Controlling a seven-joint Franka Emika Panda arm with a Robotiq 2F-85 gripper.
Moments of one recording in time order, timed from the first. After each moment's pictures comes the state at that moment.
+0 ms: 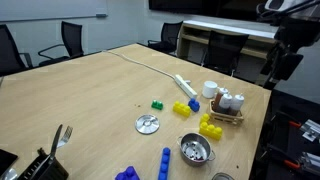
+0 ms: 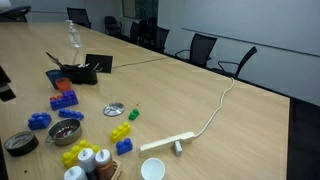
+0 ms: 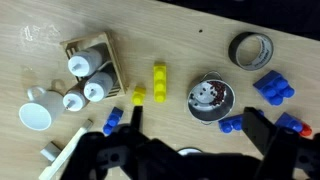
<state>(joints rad) 0.25 -0.56 0.28 -2.68 0.13 2.19 0.15</state>
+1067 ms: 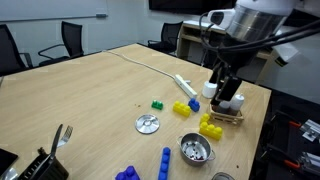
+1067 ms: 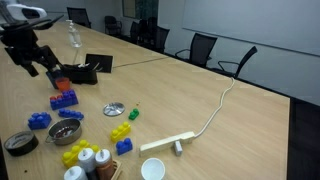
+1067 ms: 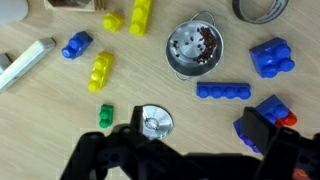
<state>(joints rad) 0.27 -0.06 0.40 -2.33 -0.19 2.38 0.25</state>
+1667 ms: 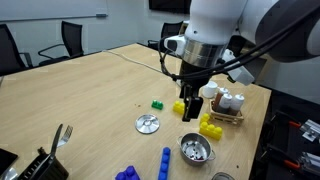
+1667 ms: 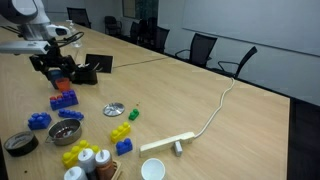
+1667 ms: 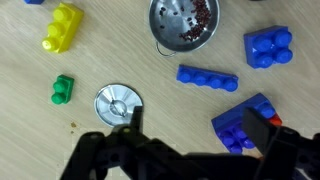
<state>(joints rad) 0.31 0.27 0.38 -2.07 -0.27 2.39 0.12</state>
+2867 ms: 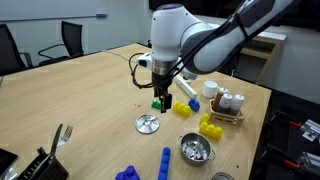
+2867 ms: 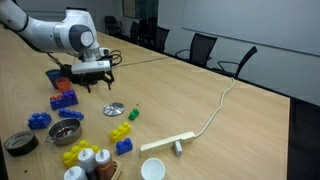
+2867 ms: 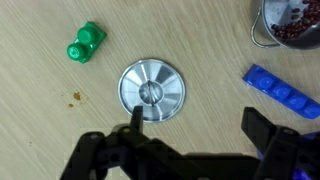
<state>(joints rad) 0.29 0.66 0.26 -1.69 -0.31 2.37 -0.39</state>
